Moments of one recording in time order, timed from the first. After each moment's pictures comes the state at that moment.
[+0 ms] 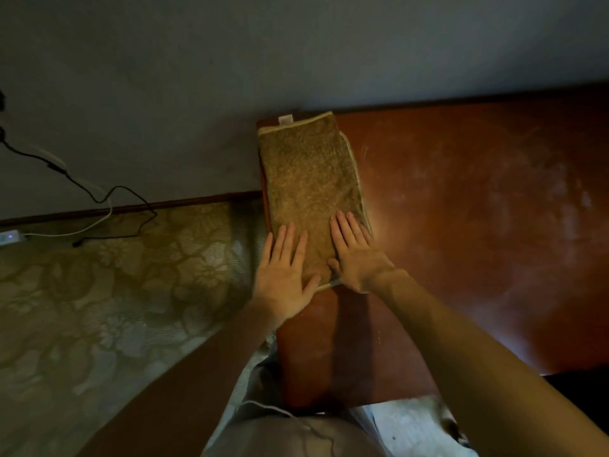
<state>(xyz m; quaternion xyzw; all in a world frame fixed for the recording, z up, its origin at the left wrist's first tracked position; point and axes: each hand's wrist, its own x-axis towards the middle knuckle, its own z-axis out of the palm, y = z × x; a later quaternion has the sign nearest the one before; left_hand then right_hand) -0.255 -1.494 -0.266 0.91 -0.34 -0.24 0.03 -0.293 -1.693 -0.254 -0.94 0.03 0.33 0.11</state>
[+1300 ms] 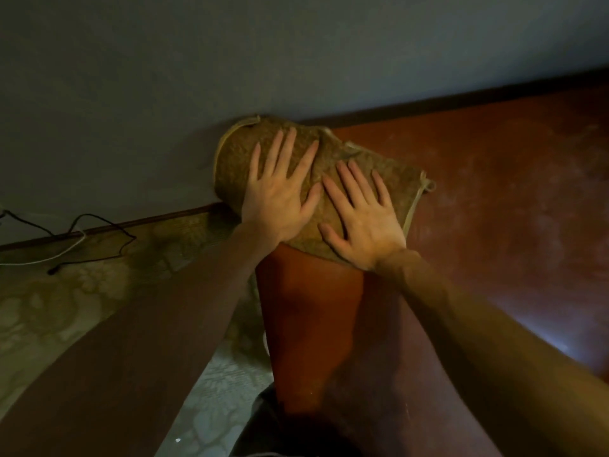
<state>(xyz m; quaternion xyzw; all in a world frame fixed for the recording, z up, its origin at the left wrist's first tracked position) -0.045 -1.586 -0.312 0.92 -0.39 0.01 0.08 -0.175 -1.749 -0.309 -1.00 0.02 0.00 0.06</state>
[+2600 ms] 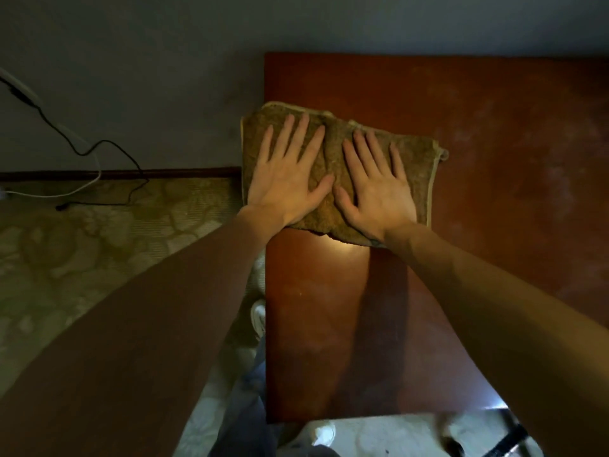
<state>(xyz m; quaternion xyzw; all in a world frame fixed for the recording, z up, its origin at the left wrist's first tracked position) -0.177 -1.530 -0.297 0.94 -0.32 -0.04 0.03 -0.264 -1.710 -0.294 -1.00 0.00 0.03 0.04</state>
